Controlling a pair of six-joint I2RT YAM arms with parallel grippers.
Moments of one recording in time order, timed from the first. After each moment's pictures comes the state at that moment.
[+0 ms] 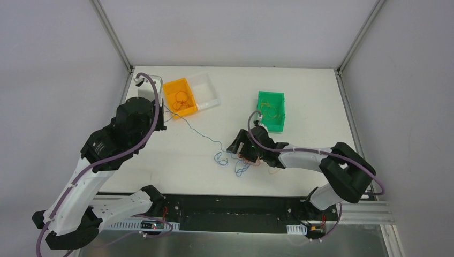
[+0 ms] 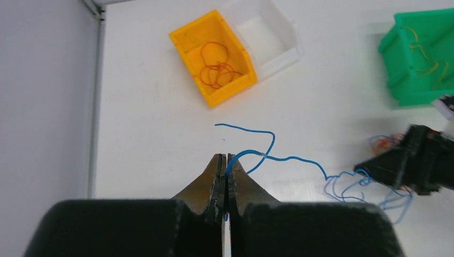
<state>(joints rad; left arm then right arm) -0.72 0.89 1.41 -0.97 -0.57 -0.17 0.87 1.56 0.68 0.14 0.01 1.10</state>
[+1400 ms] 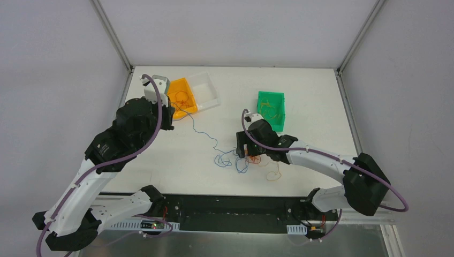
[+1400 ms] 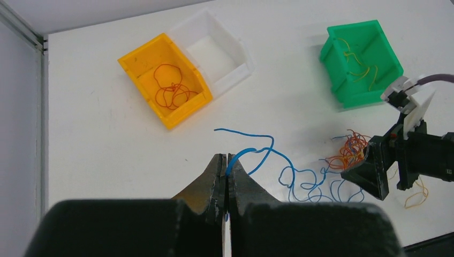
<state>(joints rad) -0.72 0.87 1.34 -0.81 -0.44 -0.14 0.86 1.33 0.79 -0.27 0.10 0.50</state>
